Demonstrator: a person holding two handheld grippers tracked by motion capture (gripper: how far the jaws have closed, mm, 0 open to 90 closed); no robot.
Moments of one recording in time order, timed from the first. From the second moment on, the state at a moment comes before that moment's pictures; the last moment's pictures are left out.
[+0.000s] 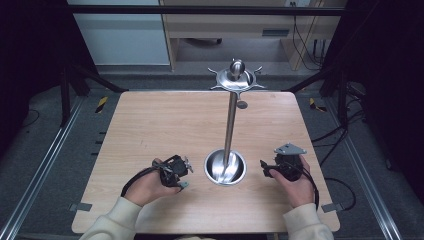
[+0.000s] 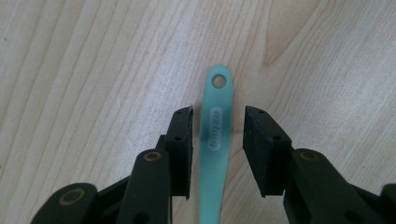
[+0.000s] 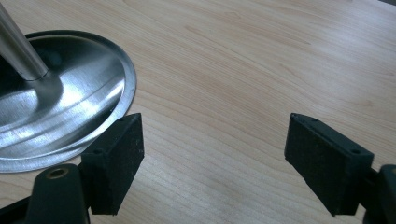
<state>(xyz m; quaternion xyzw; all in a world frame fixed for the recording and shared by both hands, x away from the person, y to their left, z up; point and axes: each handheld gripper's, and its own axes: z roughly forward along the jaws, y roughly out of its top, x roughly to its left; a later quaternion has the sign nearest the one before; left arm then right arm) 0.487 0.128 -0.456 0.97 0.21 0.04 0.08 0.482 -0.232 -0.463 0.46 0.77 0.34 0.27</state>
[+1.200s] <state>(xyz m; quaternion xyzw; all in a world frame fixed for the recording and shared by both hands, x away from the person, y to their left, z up) 0.496 0.123 -0.462 0.98 0.19 0.03 0.06 0.480 -0.236 -0.461 0.47 0.76 0.35 0.28</state>
